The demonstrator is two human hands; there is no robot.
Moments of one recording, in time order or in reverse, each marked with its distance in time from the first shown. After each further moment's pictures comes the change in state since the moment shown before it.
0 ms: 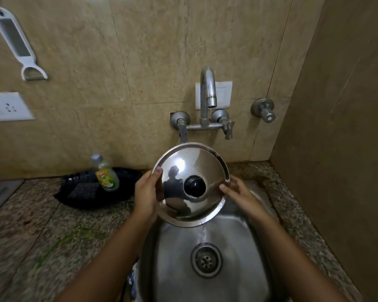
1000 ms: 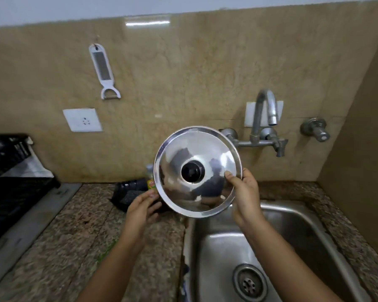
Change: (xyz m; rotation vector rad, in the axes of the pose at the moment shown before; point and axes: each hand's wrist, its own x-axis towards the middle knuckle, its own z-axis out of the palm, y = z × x) left_hand -0.006 0.067 -0.144 0.181 0.129 -0.087; right_hand -0.045 -0.105 0.170 0.510 0.117 -0.257
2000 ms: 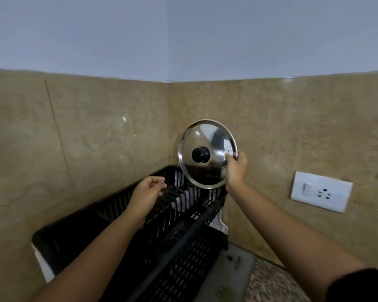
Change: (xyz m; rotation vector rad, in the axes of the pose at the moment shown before) left_hand 0.177 0.256 -0.522 0.353 0.475 0.334; right_hand 0.056 0.209 0.689 -0.091 -0.329 -0.162
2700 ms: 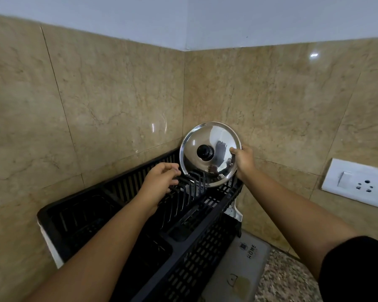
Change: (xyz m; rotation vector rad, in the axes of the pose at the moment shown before) left_hand 0.016 -0.026 -0.002 -0.078 -0.051 -0.081; right_hand 0.044 0.076 0.023 -0.140 -0.169 0.260
